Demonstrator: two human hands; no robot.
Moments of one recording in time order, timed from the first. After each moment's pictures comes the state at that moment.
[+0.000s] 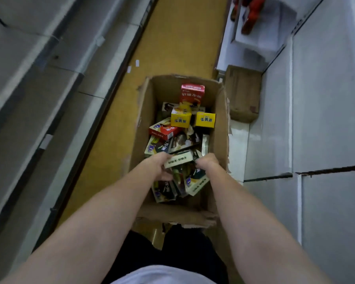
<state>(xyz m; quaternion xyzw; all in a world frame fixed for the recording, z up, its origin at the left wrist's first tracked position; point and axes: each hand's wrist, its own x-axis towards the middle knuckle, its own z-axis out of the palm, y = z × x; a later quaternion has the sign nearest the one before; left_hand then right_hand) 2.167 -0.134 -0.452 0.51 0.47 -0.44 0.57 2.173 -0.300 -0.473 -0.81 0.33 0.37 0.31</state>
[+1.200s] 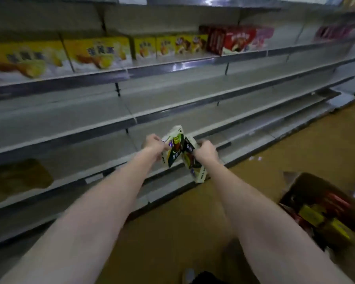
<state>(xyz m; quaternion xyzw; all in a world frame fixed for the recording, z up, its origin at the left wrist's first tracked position) 1.838 0.330 -0.227 0.66 0.49 0.15 0.56 1.962 0.200 -0.244 -0.90 -0.21 0.17 0.34</state>
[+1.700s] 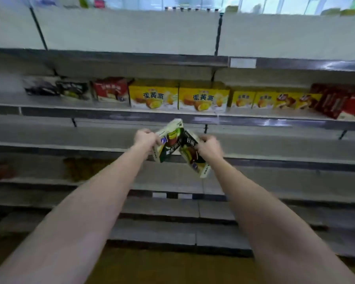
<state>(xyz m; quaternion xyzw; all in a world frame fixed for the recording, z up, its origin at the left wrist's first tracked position) 1.661 0.449 -0.106 0.48 0.61 0.42 0.47 1.871 0.393 -0.129 -0.75 -0.49 0.21 0.38</state>
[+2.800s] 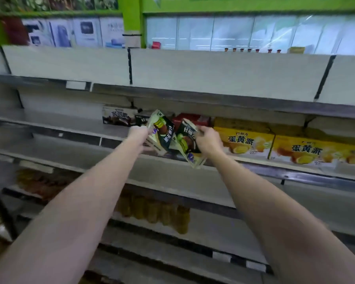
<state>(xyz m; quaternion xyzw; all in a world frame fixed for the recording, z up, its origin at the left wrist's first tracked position) 1.355 0.624 -0.014 0.39 0.58 0.55 0.46 1.570 0.615 -0.028 -0.64 -0.64 0.11 0.40</state>
